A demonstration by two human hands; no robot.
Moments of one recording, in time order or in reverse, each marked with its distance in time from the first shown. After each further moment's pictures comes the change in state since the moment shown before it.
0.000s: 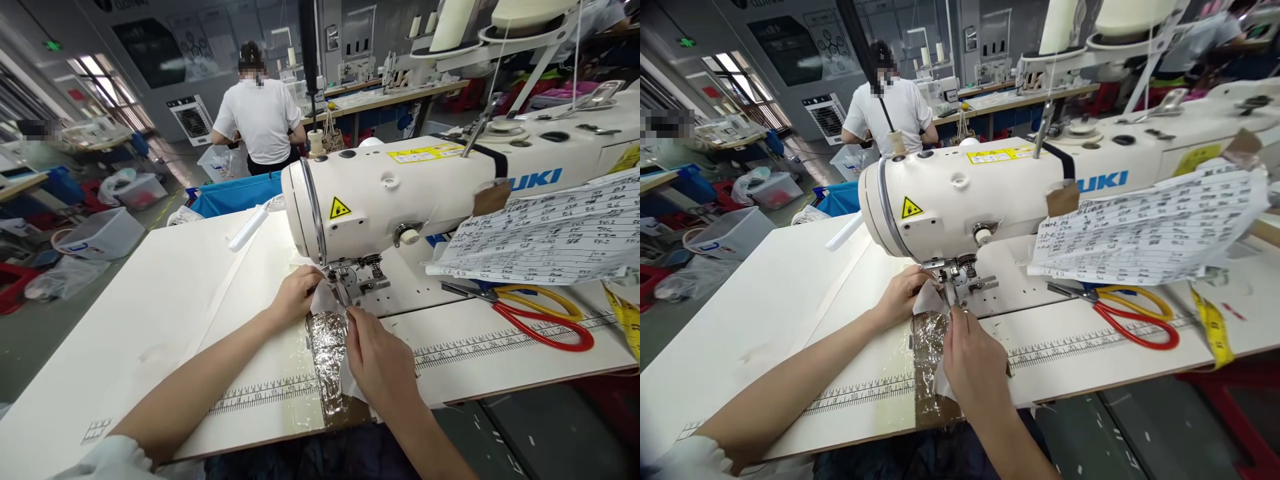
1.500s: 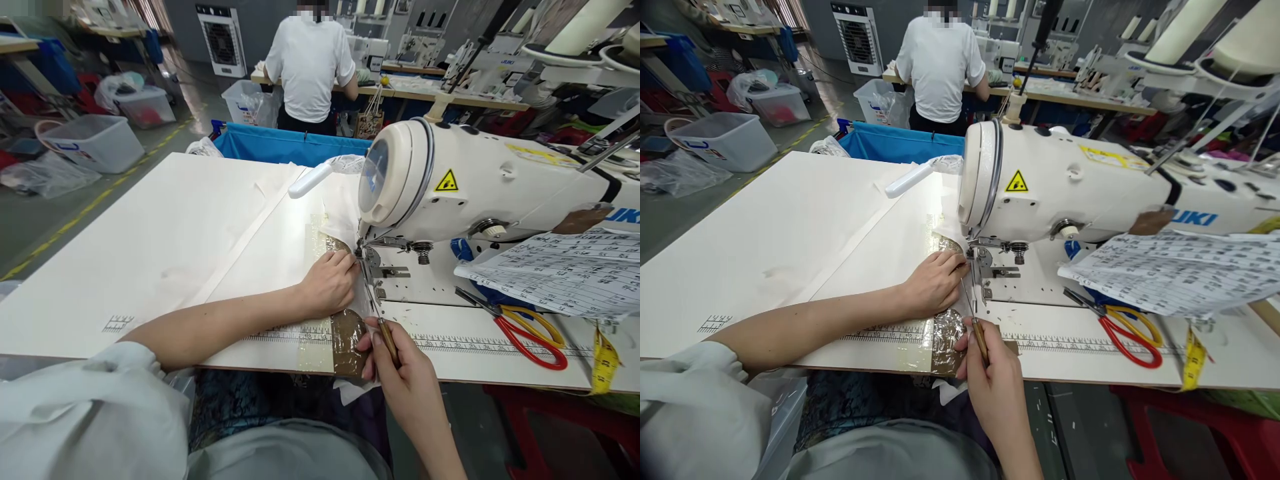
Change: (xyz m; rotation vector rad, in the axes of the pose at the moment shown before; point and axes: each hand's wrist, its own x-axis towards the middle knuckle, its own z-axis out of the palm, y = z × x) left_hand -0.022 0.050 0.000 0.436 -0.262 -0.021; right_hand -0.033 -0.014 -0.045 0.812 -0.443 0.461
